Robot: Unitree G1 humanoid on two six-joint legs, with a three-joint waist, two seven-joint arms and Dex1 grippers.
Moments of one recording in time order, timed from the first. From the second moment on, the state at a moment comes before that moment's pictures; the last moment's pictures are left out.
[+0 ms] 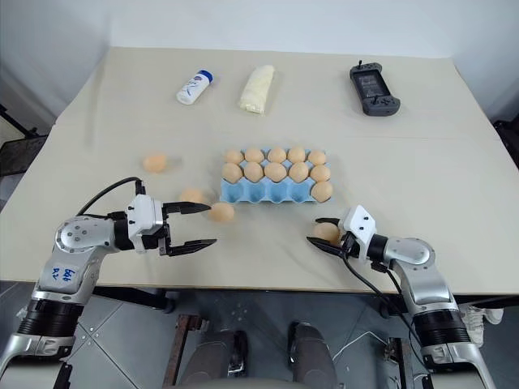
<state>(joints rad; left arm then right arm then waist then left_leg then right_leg) -0.29 0.65 0.01 0.01 -0.33 -0.01 -1.09 -0.26 -0.57 0.04 0.18 0.25 -0.02 1.02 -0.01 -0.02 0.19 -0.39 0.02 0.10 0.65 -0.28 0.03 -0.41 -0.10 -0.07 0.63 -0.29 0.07</state>
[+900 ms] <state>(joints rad) -0.19 0.68 0.10 -0.03 -0.33 0.02 -1.00 -0.52 -0.46 0.05 0.16 0.28 0.04 0.98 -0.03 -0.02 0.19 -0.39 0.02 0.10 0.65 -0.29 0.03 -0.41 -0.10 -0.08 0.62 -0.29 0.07</state>
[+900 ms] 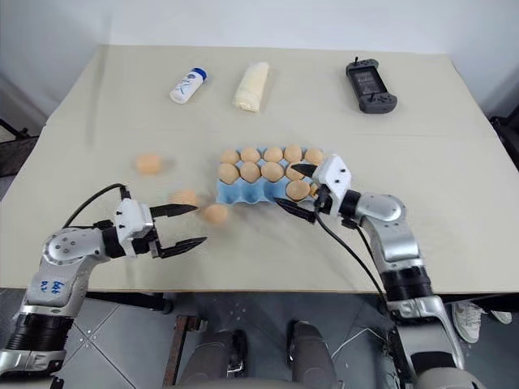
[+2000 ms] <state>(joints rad) -0.23 0.47 -0.02 -0.03 -0.21 0.05 -0.78 -0.29 -0.64 0.00 -0.01 0.36 0.01 1.12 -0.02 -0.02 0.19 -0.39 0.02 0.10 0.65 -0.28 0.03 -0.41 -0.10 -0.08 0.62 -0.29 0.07</state>
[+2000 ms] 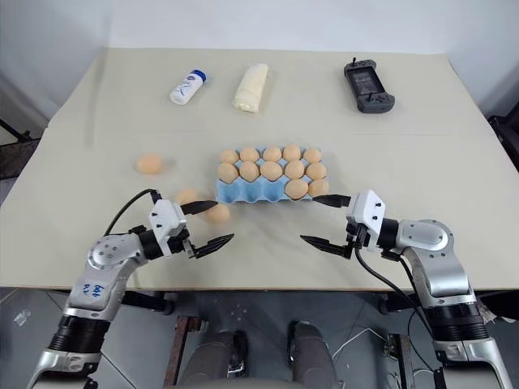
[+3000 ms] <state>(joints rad) -0.34 0.38 -0.07 -0.01 -0.22 0.08 -0.78 -0.24 -0.63 -0.02 -0.04 0.35 0.02 1.05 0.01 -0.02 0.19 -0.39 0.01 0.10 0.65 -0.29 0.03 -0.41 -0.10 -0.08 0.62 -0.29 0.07</state>
